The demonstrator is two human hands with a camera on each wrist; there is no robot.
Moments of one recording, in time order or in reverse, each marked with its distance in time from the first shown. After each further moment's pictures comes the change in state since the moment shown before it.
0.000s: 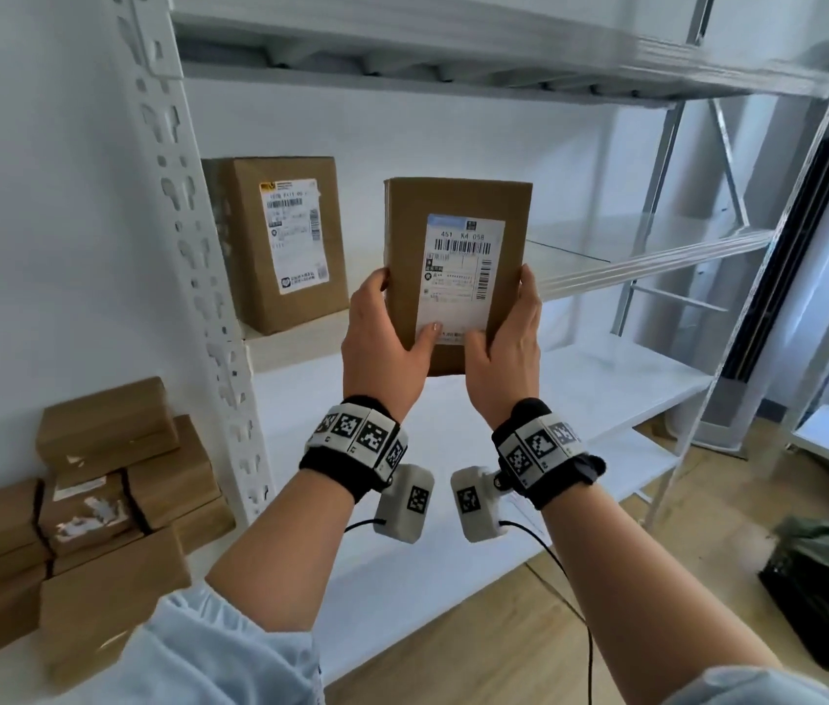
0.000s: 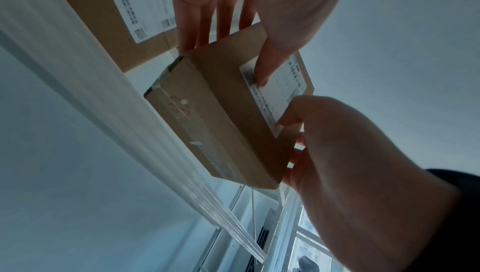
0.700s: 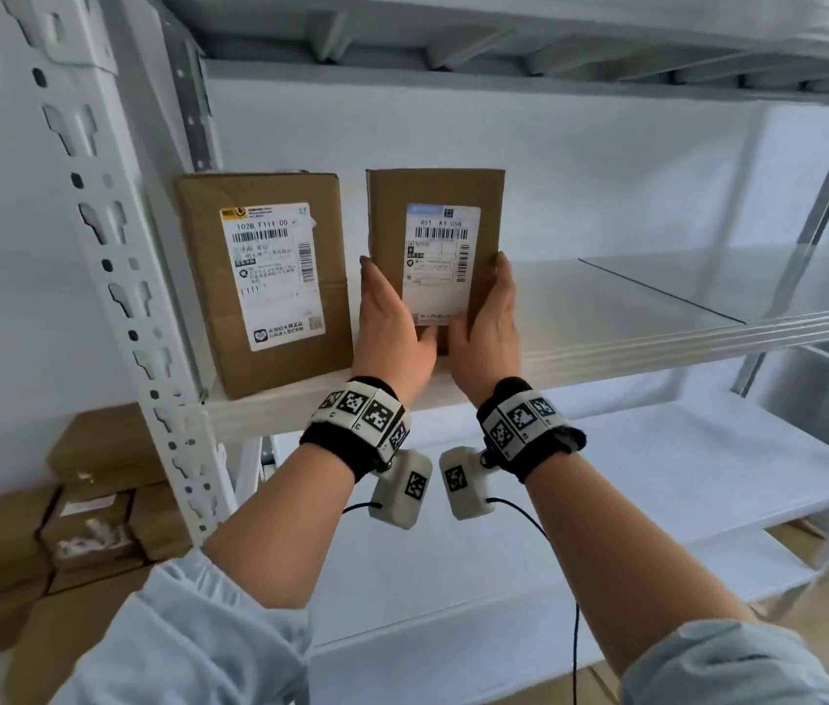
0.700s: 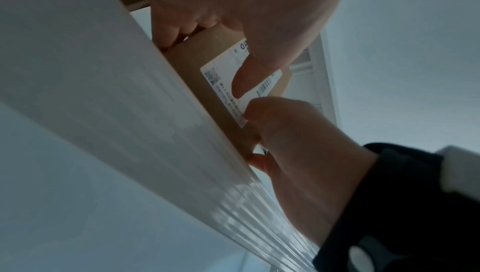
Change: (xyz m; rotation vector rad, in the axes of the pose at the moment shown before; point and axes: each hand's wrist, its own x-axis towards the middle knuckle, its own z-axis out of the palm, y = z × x) left_hand 0.129 -0.062 0.086 0.292 -0.089 -0.200; right_hand 0.147 0.085 0.138 0.130 -0.180 -0.134
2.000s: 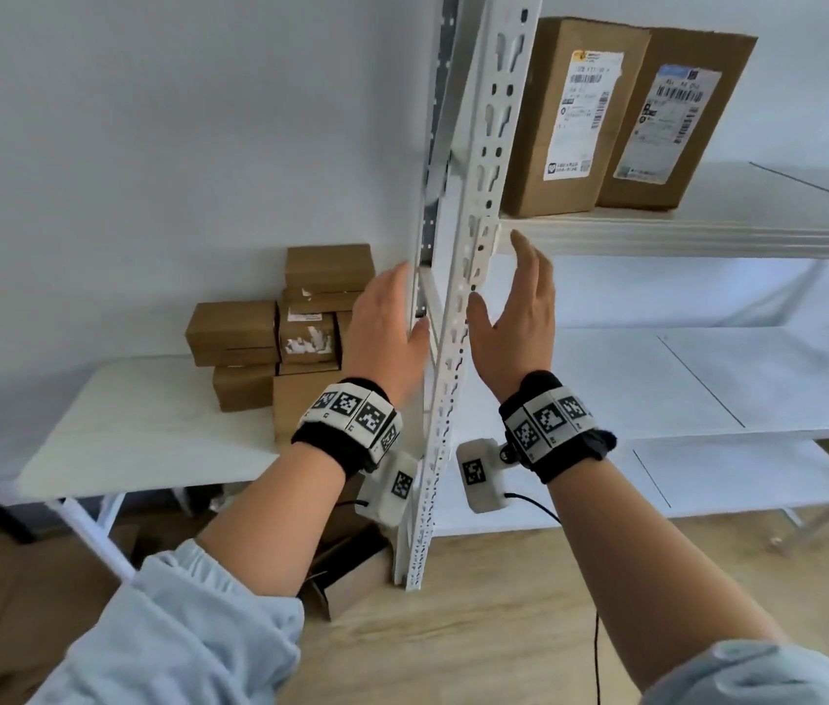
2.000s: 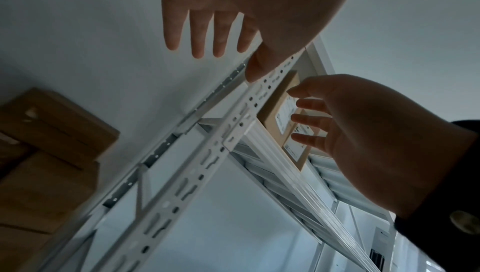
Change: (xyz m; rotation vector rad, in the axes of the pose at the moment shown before) left_hand -0.243 -0.184 -0.257 0.080 0.036 -0.032; right_hand -0.268 -0.240 0.082 -0.017 -0.138 -0.077
